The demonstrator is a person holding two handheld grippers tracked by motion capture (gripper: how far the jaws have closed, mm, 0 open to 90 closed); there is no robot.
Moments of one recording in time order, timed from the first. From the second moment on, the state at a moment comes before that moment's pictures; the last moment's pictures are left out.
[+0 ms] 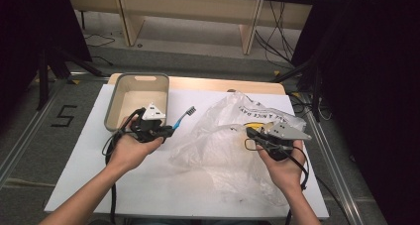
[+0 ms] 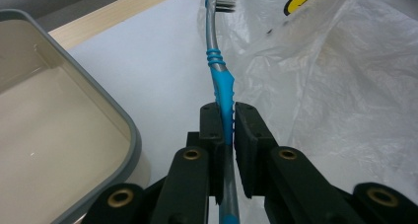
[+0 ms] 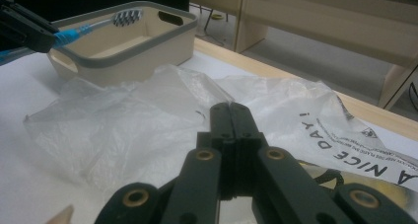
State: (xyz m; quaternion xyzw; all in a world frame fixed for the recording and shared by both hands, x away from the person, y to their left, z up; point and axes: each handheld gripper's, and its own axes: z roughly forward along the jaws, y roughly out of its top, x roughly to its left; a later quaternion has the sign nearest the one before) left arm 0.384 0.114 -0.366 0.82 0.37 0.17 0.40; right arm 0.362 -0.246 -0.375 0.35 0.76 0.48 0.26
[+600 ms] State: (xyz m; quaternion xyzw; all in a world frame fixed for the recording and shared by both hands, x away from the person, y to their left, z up) left arm 0.363 0.101 -0.368 0.84 0.34 0.16 0.40; right arm 0.362 -0.246 -0.375 0.35 0.76 0.48 0.26
